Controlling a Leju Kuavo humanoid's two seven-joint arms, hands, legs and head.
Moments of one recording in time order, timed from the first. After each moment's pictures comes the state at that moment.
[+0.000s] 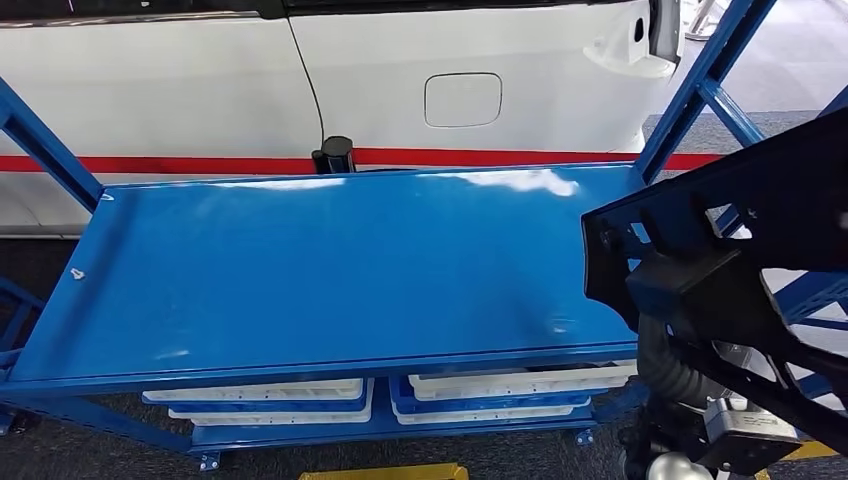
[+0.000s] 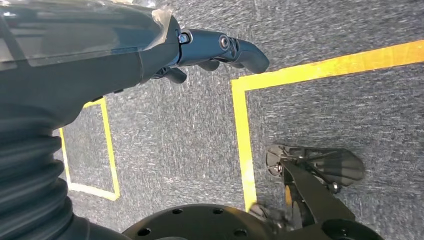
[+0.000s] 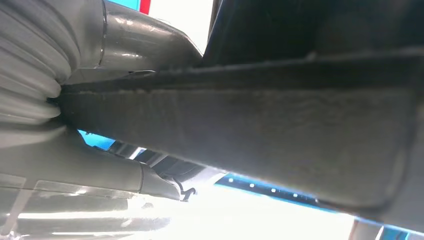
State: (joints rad) left arm -0.07 -0.12 1.04 -0.16 -1.00 0.11 -0.20; right arm 0.07 -0.05 0.12 -1.93 0.21 -0.44 -0.39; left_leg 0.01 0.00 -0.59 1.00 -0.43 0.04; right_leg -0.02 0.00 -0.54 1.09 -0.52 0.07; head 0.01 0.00
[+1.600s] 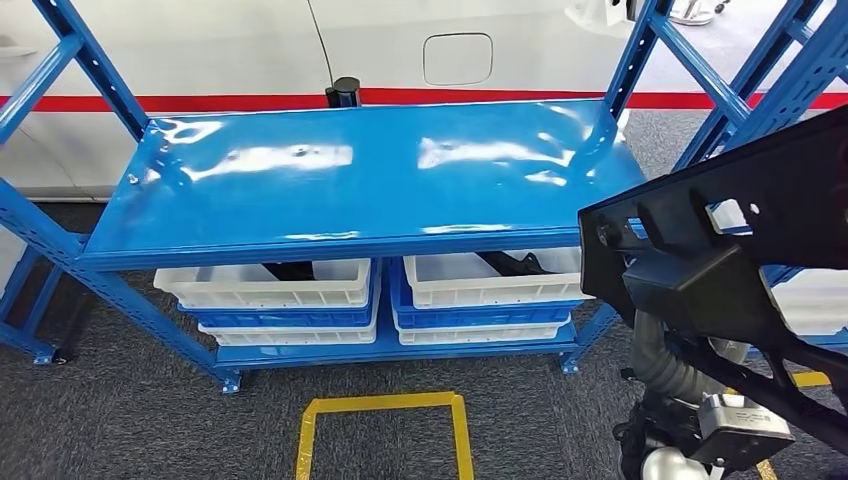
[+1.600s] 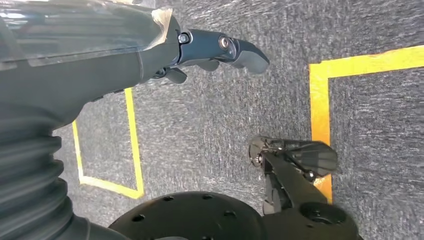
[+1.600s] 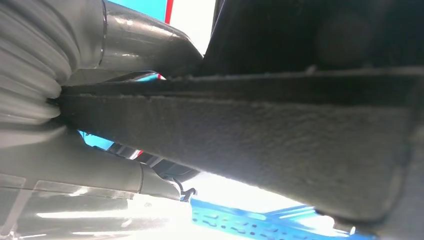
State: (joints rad) left arm -0.07 -0.12 1.06 -0.17 -0.99 0.10 -0.20; right arm 0.08 -0.04 0.12 -1.94 0.22 -0.45 -0.40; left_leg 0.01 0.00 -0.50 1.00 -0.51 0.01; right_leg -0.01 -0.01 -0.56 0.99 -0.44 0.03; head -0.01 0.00
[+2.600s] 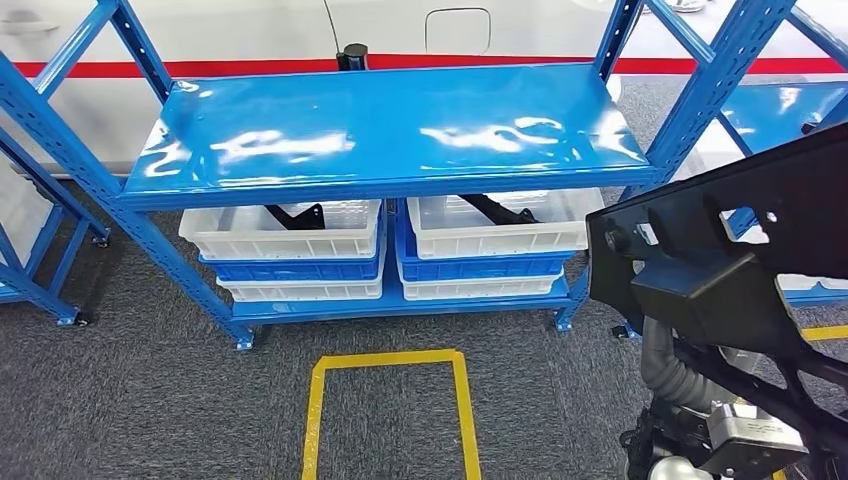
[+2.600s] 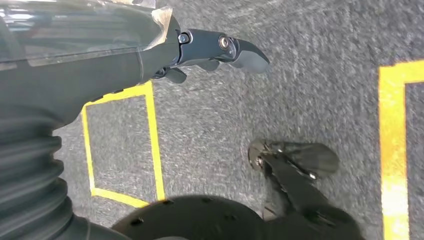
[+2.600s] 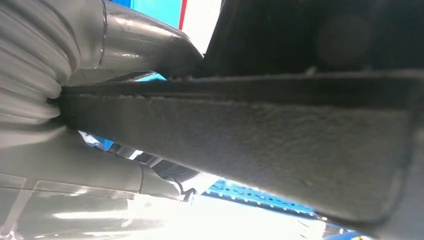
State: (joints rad) left arm -0.07 -0.13 1.06 -0.17 -1.02 0.08 -0.21; right arm 0.12 -0.05 0.10 -1.99 0.23 -0.47 -0.39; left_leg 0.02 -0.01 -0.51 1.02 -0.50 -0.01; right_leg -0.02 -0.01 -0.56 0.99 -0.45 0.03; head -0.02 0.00
